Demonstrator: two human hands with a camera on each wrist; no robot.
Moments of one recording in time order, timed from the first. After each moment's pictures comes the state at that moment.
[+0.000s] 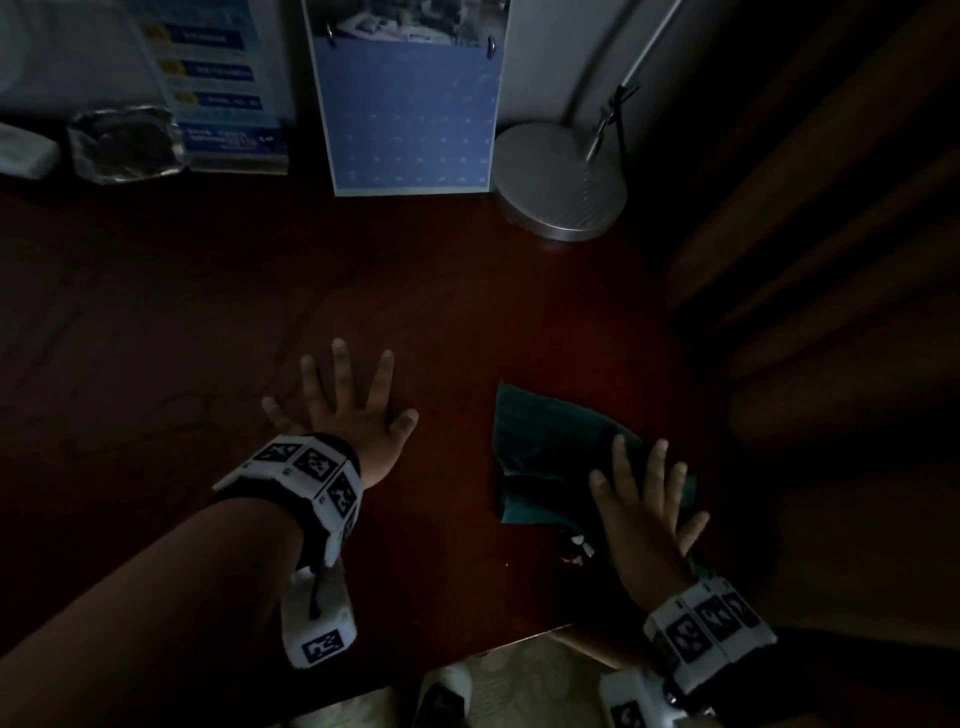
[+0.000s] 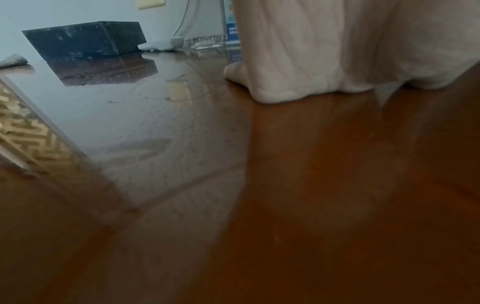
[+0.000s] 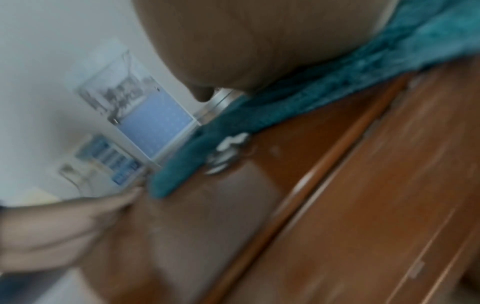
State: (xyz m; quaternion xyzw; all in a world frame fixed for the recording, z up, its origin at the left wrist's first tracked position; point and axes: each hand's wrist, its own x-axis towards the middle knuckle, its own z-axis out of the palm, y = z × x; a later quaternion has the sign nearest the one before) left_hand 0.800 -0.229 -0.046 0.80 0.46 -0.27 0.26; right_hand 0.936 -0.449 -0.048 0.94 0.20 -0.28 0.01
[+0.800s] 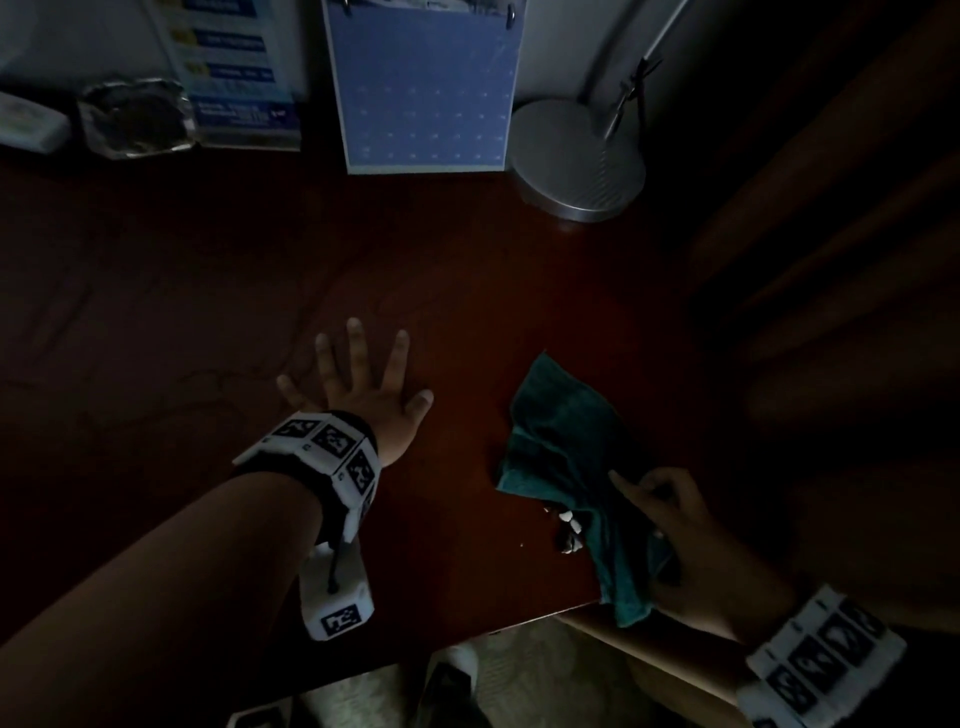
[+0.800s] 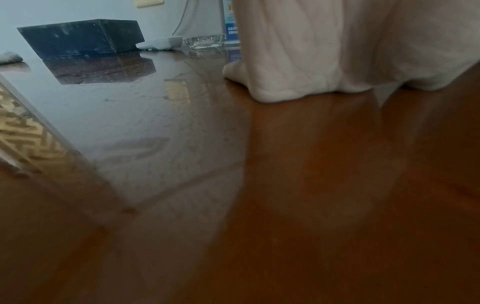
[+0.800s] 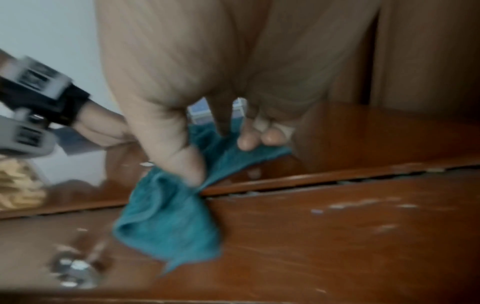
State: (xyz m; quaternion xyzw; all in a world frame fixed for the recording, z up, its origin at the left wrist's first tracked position) left_hand 0.799 -0.230 -0.045 0.81 0.46 -0.25 0.25; right_hand 0.962 -0.508 -0.031 0.82 0.45 -0.35 -0.05
